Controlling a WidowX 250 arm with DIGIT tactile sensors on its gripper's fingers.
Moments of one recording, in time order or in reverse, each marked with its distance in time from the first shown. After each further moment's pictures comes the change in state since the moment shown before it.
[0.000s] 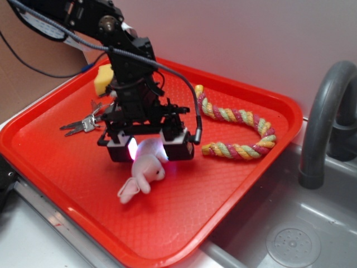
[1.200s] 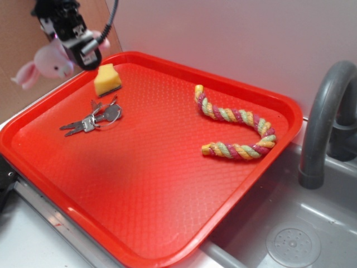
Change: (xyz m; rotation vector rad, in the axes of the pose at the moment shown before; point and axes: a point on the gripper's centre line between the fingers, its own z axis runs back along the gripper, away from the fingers) arm 0.007 0.049 0.156 0.085 -0.181 -0.743
